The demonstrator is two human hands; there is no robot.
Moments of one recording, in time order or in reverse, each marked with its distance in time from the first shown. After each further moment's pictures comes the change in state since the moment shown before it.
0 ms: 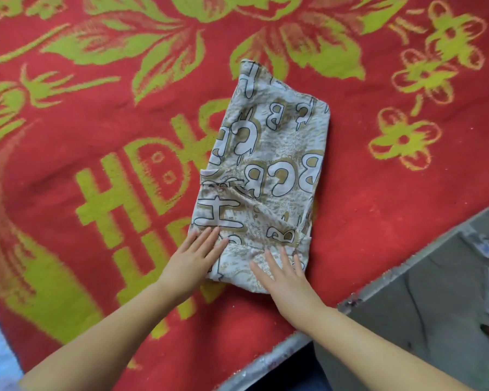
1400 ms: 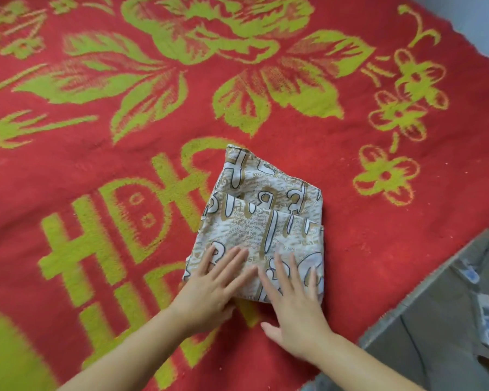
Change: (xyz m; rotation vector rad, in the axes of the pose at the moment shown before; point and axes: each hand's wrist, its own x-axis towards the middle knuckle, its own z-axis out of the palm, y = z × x) left_hand 0.069 0.018 -0.014 0.067 0.381 0.234; right_hand 0.034 0.047 0.011 -0.101 0.457 0.153
